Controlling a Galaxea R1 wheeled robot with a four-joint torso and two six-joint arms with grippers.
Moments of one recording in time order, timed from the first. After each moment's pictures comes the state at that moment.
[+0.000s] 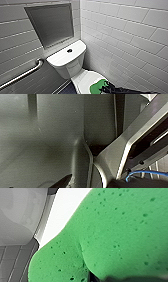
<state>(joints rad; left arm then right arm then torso) 1.53 2.67 -2.06 0.12 -0.07 -0.13 -0.67 2.75 -2.11 0.07 -0.12 0.38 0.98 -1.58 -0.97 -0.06</state>
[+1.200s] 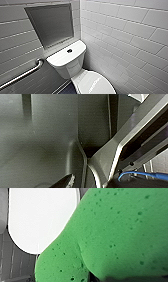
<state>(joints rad) 1.53 2.64 -1.99 0.13 -0.08 -0.13 -1.06 2.23 -1.63 0.09 0.13 0.39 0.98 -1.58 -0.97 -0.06</state>
